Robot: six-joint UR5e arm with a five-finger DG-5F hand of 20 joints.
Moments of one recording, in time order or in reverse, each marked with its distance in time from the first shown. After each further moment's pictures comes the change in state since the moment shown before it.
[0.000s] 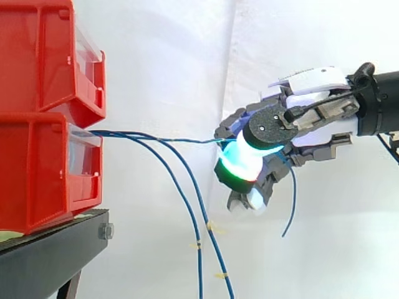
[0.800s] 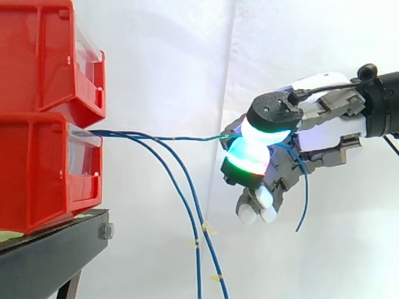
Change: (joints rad) arm 0.007 0.001 0.011 -0.062 0.000 0.165
